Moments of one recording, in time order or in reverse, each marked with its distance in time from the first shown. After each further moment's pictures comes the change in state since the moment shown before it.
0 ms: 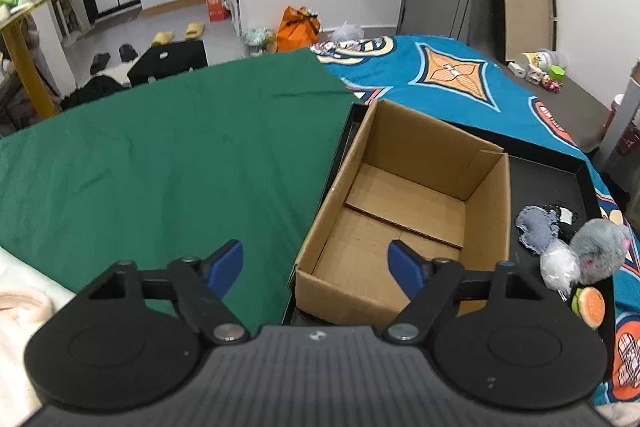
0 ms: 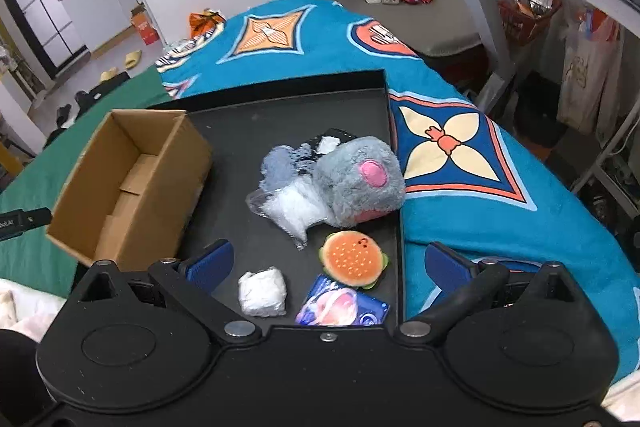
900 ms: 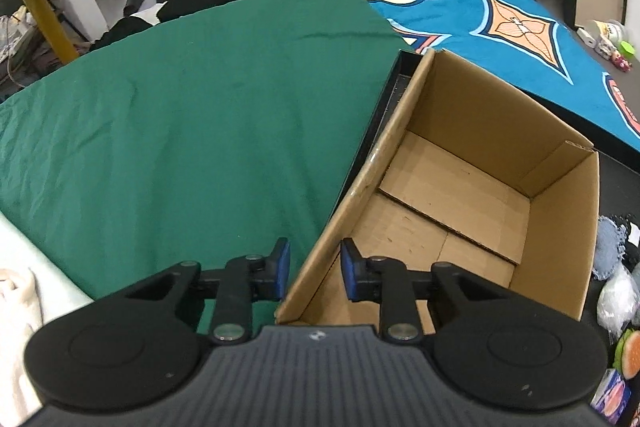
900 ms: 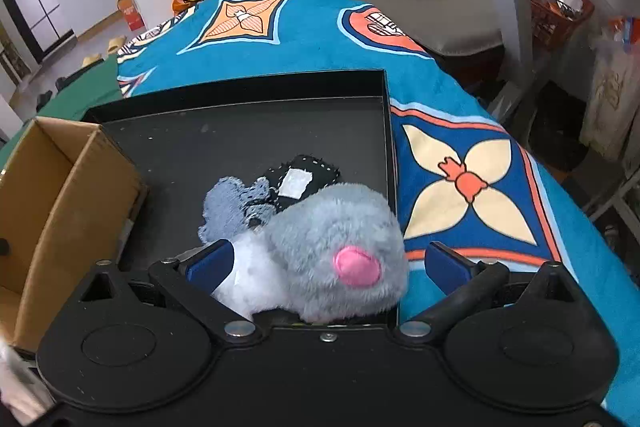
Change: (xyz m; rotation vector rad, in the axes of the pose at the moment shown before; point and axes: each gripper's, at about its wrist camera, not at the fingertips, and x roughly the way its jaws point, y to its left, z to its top) left arm 0.078 -0.012 0.019 -0.078 0.194 0.140; right arm 0.104 -0.016 0.040 -0.052 0.011 -0.029
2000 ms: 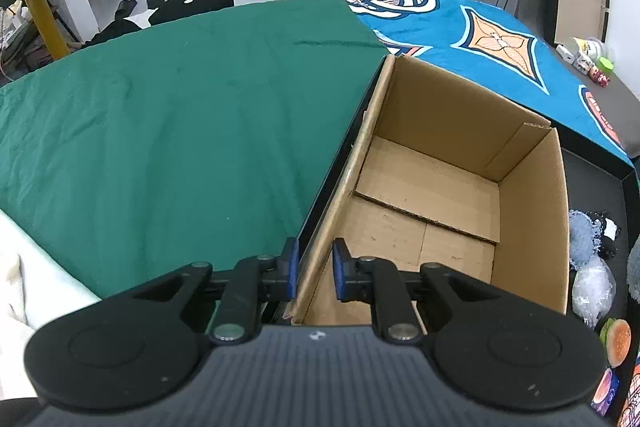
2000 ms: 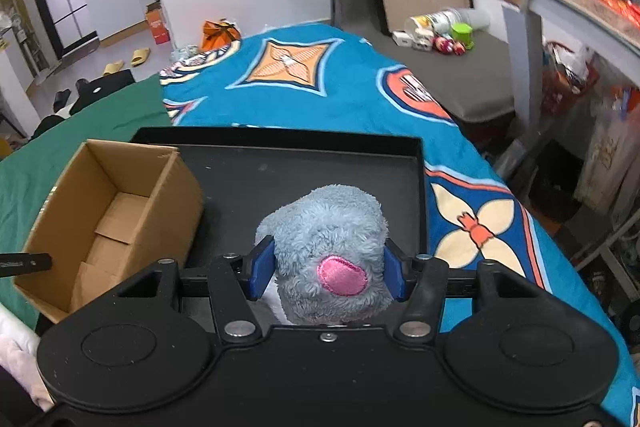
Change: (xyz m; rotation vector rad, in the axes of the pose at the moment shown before) left arm -0.013 0.003 -0.022 -0.032 -0.054 -0.071; right arm -0.063 0.052 0.015 -0.098 -0.108 0.002
